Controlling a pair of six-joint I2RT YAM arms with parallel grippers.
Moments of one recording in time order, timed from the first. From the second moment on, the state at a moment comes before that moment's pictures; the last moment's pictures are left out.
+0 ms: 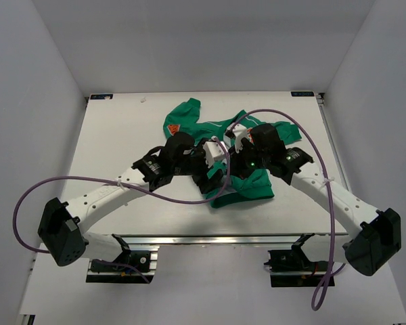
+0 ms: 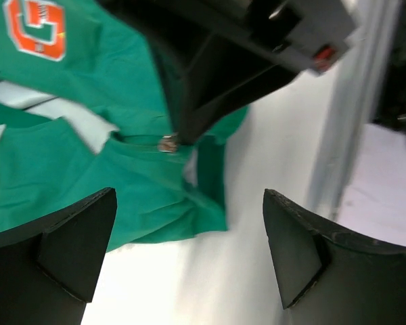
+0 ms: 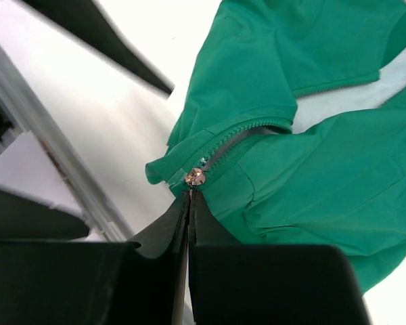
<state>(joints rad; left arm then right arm) -0.82 1.33 1.09 -0.28 0.38 0.23 0.66 1.24 1.08 -0.54 -0.35 -0.02</state>
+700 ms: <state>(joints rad) -0.94 1.46 1.16 -0.29 0.06 0.39 0.58 1.34 1.21 -0.69 -0.54 0.05</state>
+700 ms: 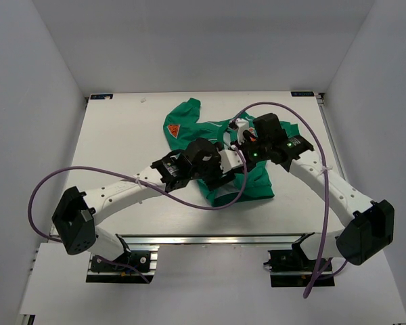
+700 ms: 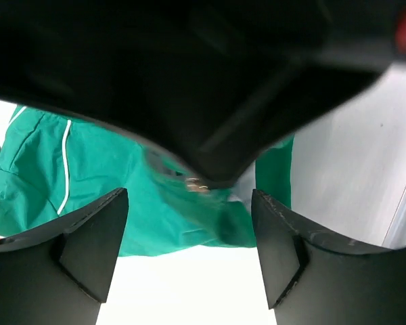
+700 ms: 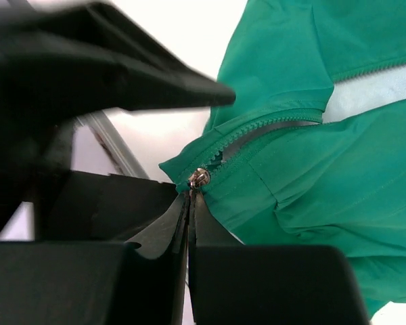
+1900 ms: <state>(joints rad) -0.97 1.47 1.15 -0.30 0.00 0.43 0.51 1.37 1.25 -0.71 -0.62 0.10</state>
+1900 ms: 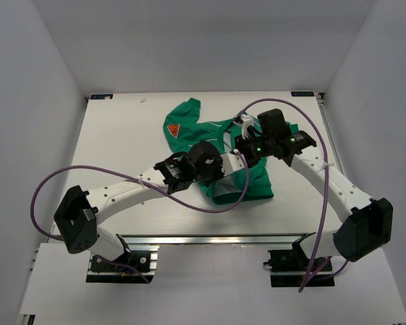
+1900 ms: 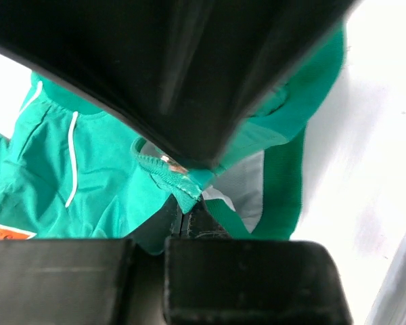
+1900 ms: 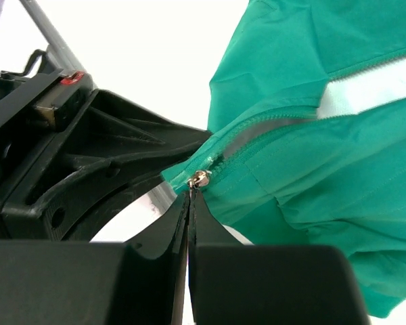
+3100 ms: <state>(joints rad) -0.96 1.29 0.97 -0.27 0.17 0.20 0.52 1.85 1.56 -0.52 -0.12 -0.01</state>
